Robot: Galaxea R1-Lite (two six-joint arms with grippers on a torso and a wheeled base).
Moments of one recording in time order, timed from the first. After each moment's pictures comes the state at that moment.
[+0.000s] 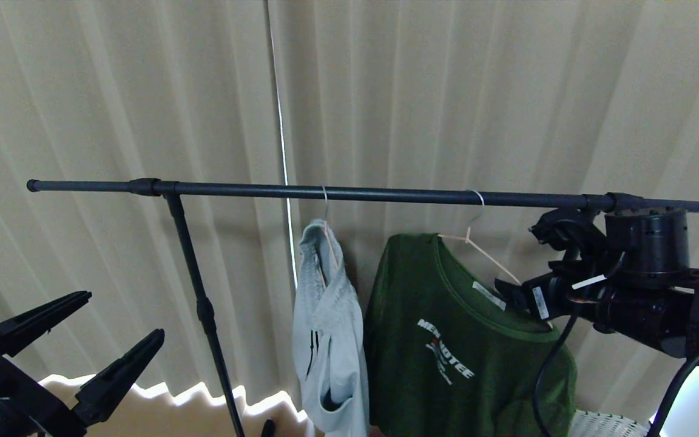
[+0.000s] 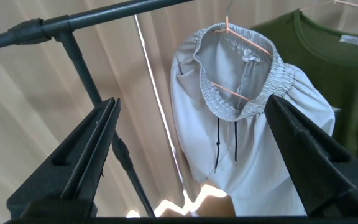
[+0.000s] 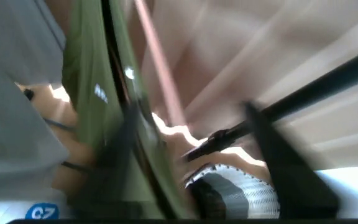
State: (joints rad) left arm -0.26 1.04 -0.06 -0.97 -0.11 0.17; right arm 0.34 1.64 -0.67 -0.47 -0.26 -0.09
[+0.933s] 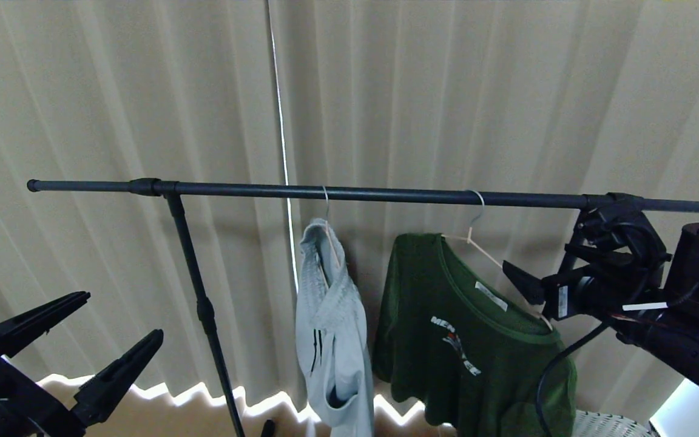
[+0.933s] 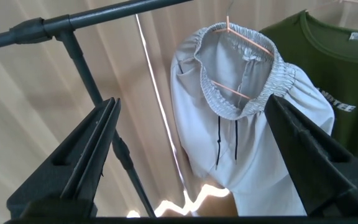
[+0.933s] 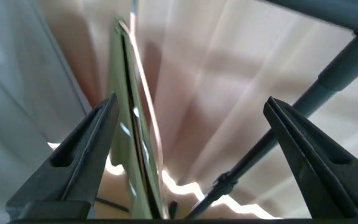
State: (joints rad) left arm -0.25 1.04 -0.06 -0.97 -0.11 0.17; right arm 0.34 1.55 -0.45 -0.86 -0.19 -0.08
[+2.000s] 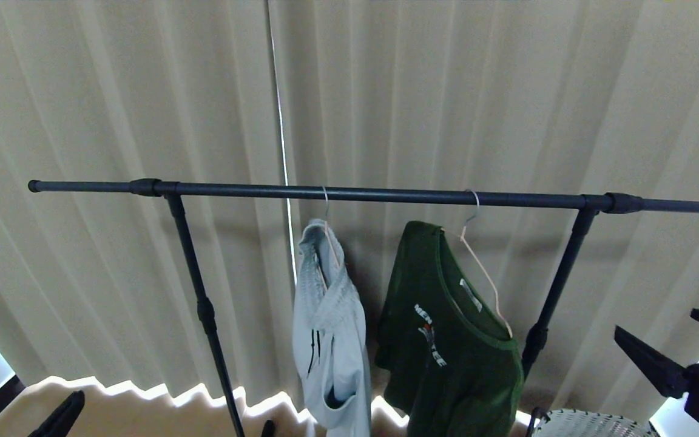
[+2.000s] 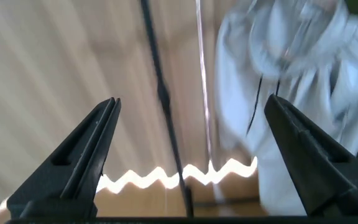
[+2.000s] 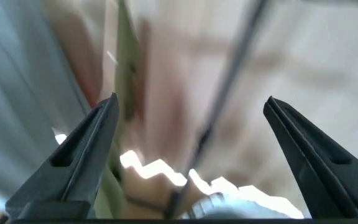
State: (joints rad) left arm -0.03 0.60 0.00 -0.54 -0.10 0.17; right arm 0.24 0.98 -0.19 -0.51 -0.19 -0.05
